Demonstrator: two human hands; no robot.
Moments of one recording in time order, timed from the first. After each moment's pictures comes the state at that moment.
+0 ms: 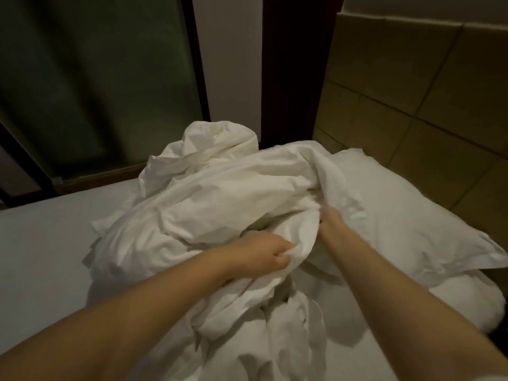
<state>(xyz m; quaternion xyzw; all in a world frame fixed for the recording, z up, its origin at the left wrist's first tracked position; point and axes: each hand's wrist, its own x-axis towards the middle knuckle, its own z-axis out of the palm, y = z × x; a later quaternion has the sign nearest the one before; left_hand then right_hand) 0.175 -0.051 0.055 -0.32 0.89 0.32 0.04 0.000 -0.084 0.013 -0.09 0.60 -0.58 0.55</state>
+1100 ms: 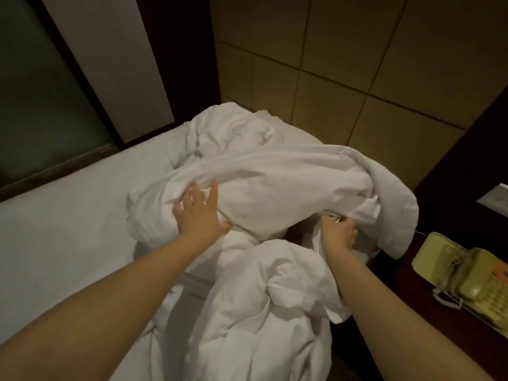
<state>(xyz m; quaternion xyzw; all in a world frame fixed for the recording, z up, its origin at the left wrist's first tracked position) 0.041 -0.084 -0.057 -0.51 0.86 0.03 0.03 -0.167 0.072 -0.080 0.04 0.86 -0.46 0.21</state>
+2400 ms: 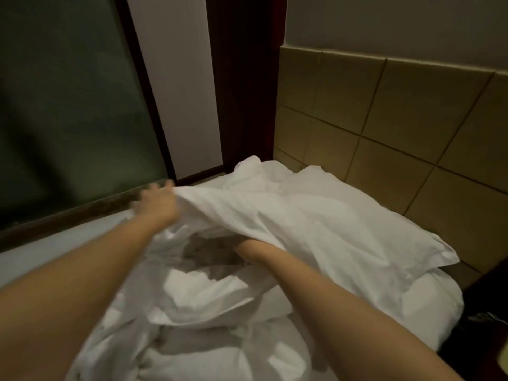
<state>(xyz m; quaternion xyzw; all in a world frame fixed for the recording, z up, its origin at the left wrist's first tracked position) 0.217 -0.246 0.082 -0.68 0.73 0.03 -0.02 0.045 -0.138 0.010 -0.56 0.74 -0.13 0.35</state>
